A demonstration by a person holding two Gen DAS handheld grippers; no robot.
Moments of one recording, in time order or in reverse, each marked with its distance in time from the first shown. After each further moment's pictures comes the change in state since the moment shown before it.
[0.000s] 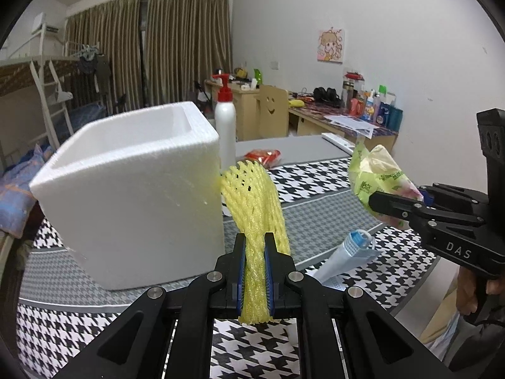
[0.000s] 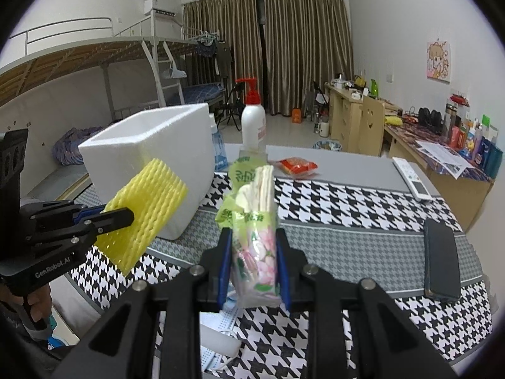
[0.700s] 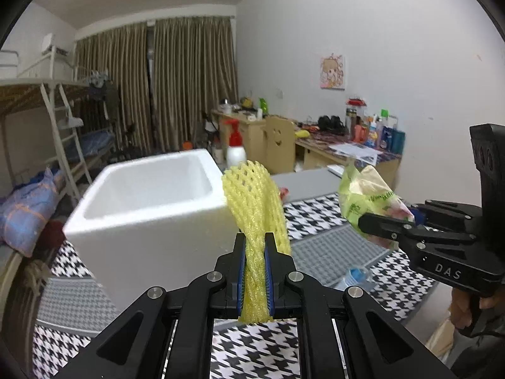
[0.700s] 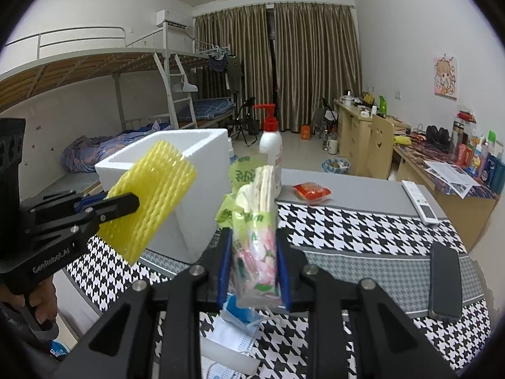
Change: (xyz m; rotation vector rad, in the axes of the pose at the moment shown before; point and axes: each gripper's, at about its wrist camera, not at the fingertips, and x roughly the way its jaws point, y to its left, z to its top) left arm -0.027 0.005 0.022 0.027 -0.145 0.044; right arm -0.005 0.014 0.019 -0.030 -0.069 0.040
